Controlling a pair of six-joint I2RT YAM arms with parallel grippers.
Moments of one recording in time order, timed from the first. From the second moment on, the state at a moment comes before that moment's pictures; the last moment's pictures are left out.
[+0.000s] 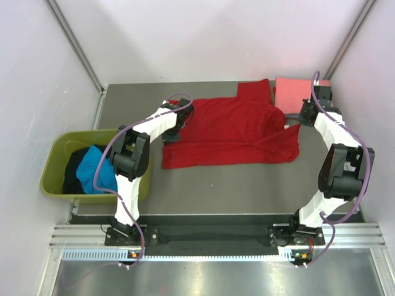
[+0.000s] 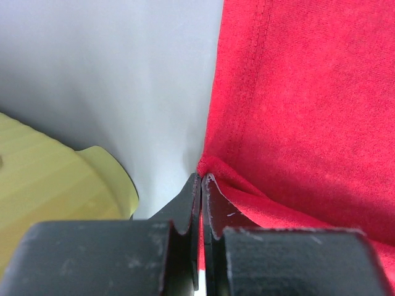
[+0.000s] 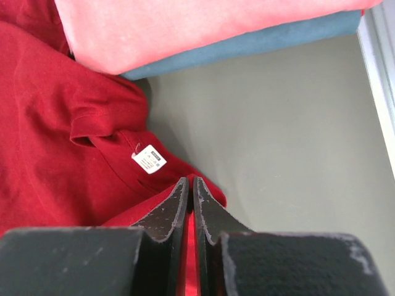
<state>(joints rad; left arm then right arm) -0.43 2.11 1.65 -0.96 -0.52 -0.55 -0.14 1.69 1.30 -0.43 0.10 0.17</state>
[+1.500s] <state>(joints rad) -0.60 1.94 1.71 -0.97 -0.28 -0.48 -0.17 1.37 1.03 -0.67 0.05 0.46</state>
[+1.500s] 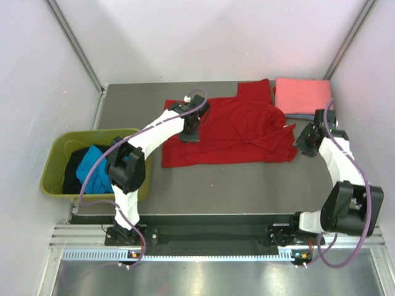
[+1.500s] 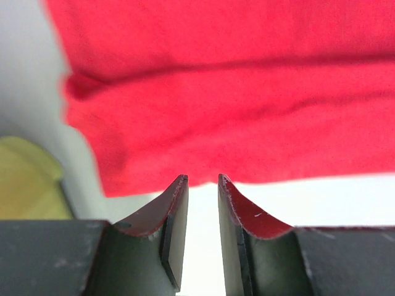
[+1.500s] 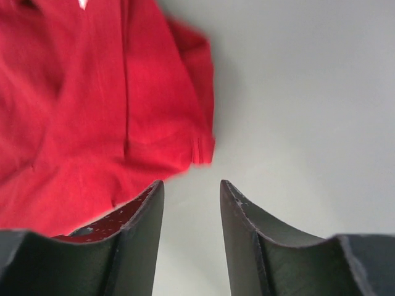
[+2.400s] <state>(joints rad) -0.61 2.06 1.52 -0.82 -0.29 -0.52 -0.17 1.47 0.75 -0.34 0.09 0.48</state>
